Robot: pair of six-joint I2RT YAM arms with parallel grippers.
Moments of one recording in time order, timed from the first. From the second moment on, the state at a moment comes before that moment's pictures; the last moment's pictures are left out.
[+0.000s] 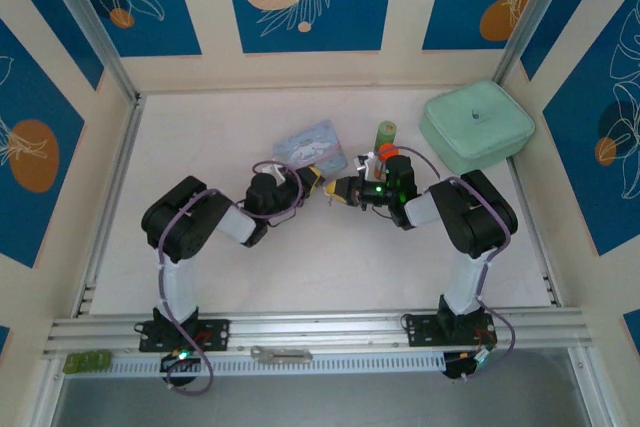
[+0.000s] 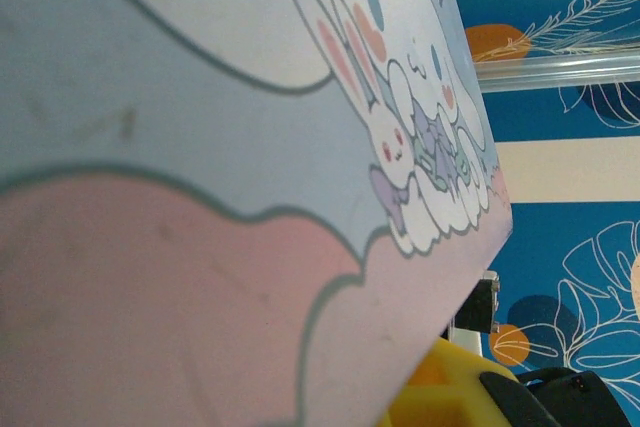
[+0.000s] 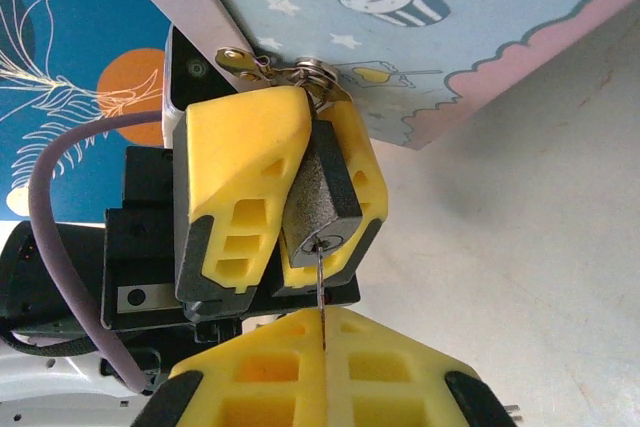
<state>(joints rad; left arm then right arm) -0.61 1.96 0.69 1.15 0.21 -1.43 0.36 1.86 0.66 0.87 -0.93 1.12</state>
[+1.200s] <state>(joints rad) -0.61 1.96 0.65 1.17 0.08 -1.44 0.39 1.89 0.78 0.73 -0.82 1.12</state>
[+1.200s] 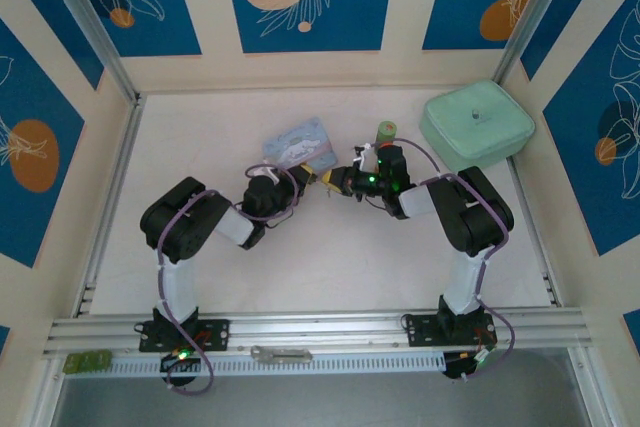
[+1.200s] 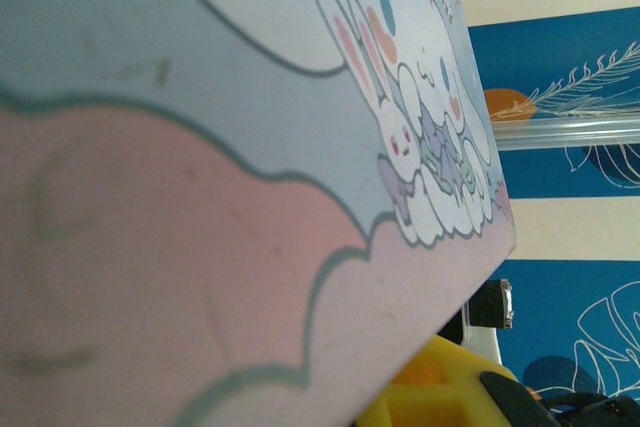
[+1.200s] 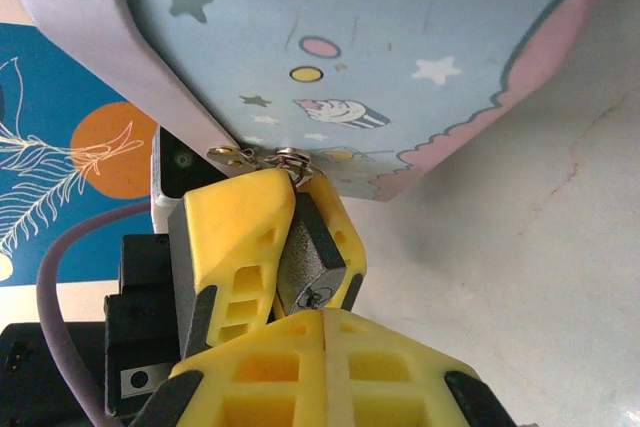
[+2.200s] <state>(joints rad) -0.62 1.96 0.65 1.18 -0.05 -1.45 0.50 2.00 0.67 1.16 -0.53 1.48</state>
